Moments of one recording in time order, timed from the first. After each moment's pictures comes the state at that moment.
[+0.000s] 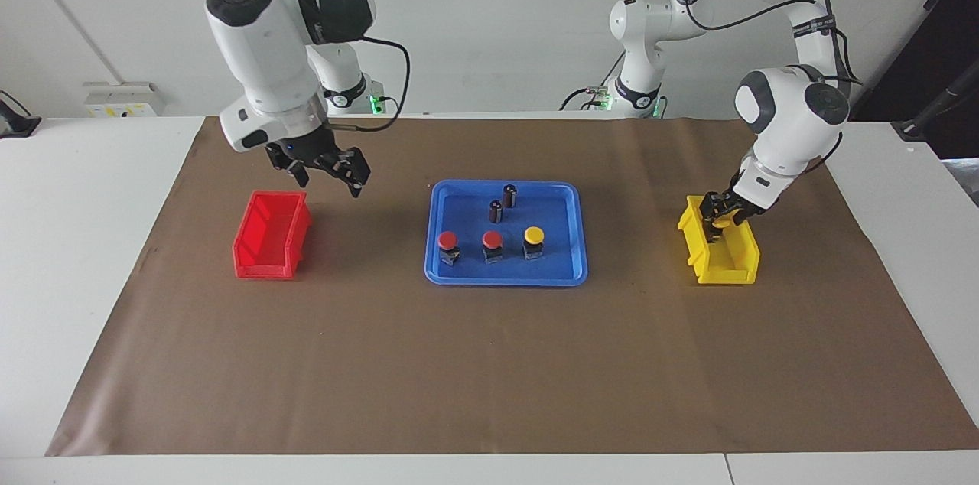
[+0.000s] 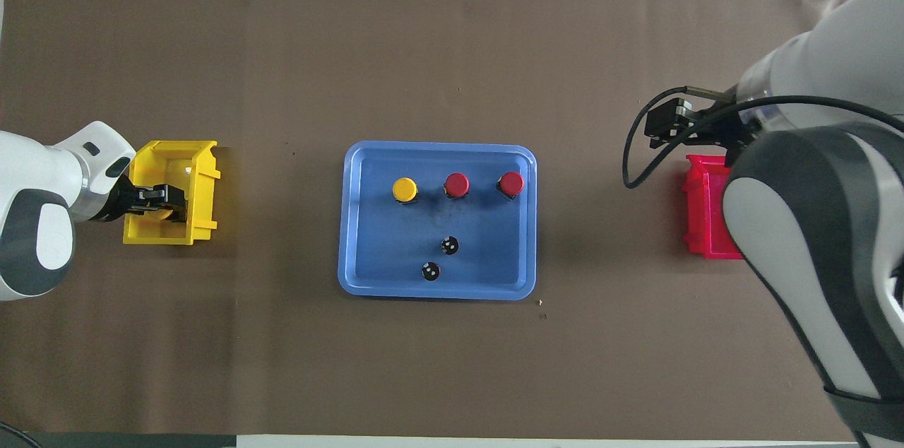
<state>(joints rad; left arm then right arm) 0.00 0.01 0.01 -2.25 -0.05 2.23 0.04 0.24 0.00 -0.11 -1.68 0.03 1.65 0.40</state>
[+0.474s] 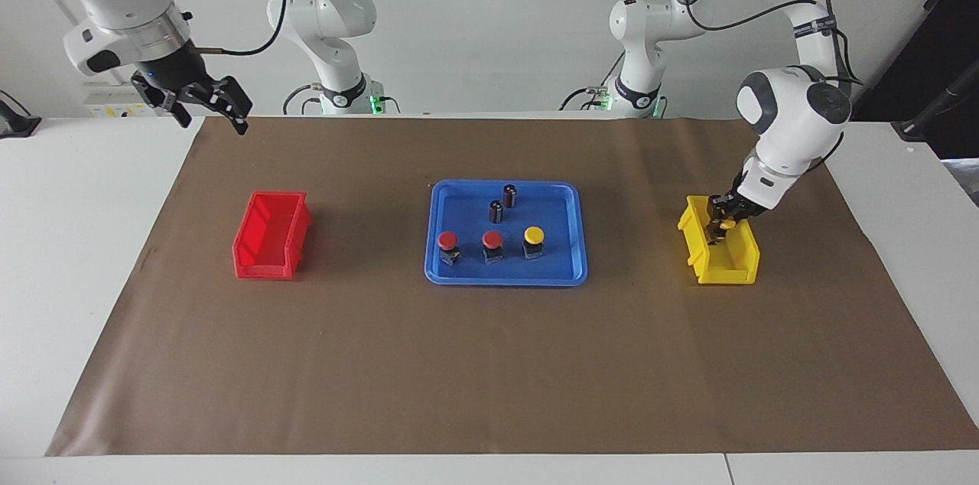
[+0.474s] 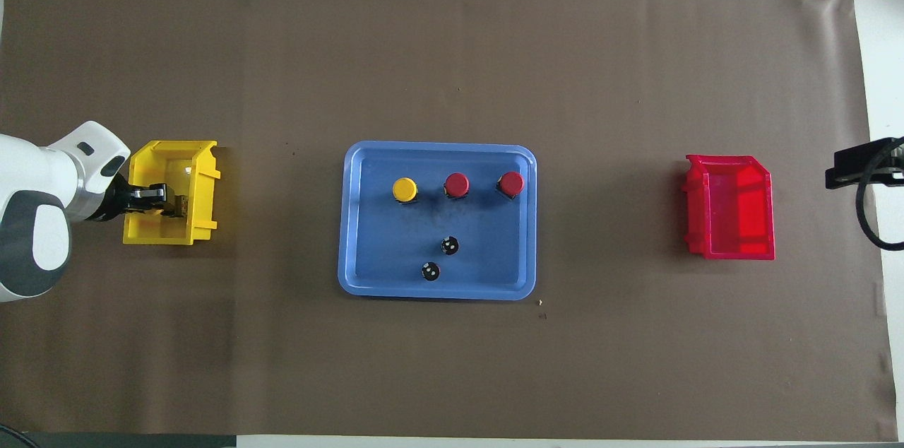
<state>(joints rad) 0.01 0.01 0.01 -2.21 -0.05 2.20 0.02 0.00 -0.09 -0.12 -1.67 -0.03 1.51 0.01</state>
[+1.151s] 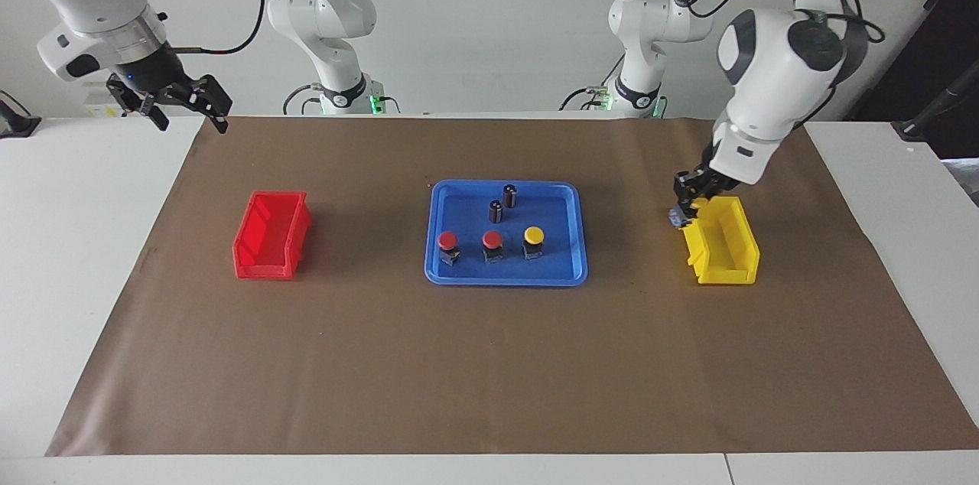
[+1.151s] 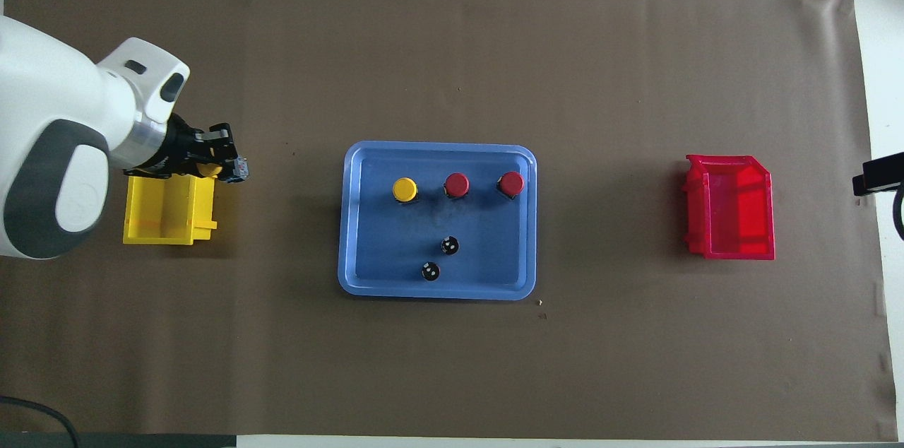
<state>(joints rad) -0.33 0.06 -0.02 -1.92 -0.05 1.98 -0.56 -0.03 -0.09 -0.11 -1.67 -0.04 1.51 -0.08</state>
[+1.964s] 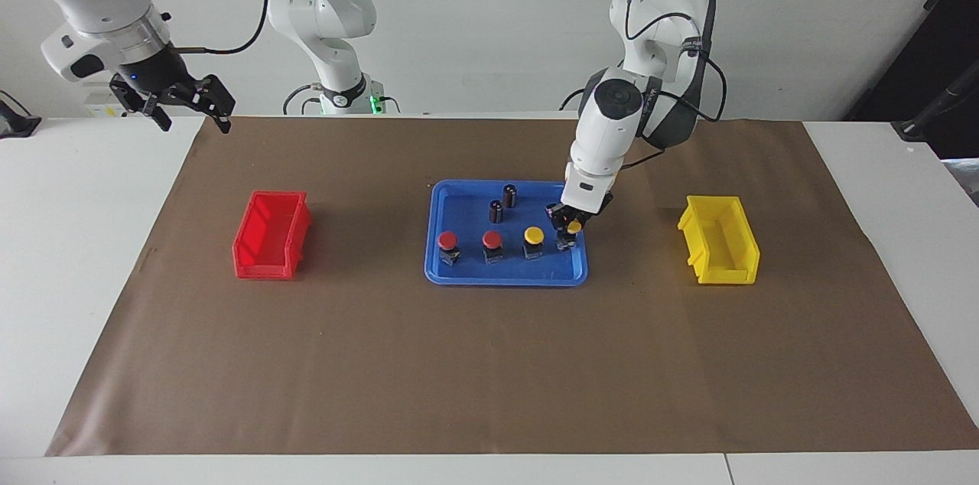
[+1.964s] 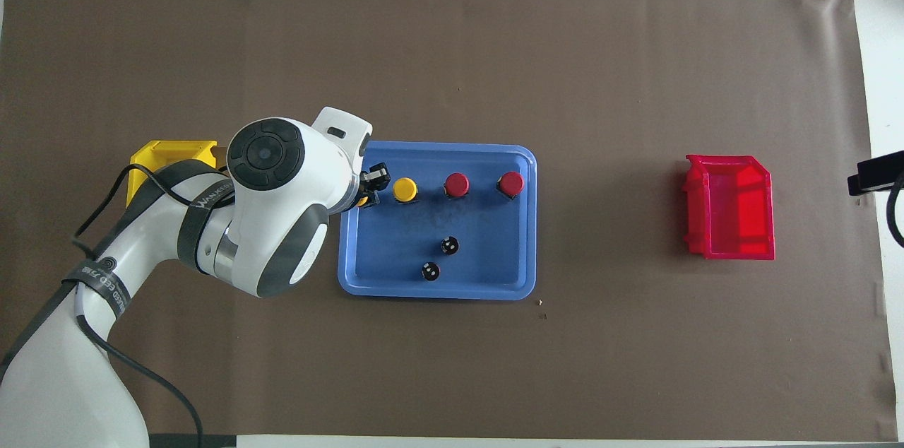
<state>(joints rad) -0.54 0.18 -0.02 -2.02 -0.05 2.23 -0.83 -0.03 -0.09 -0.10 -1.67 -0.04 1.51 -0.08</state>
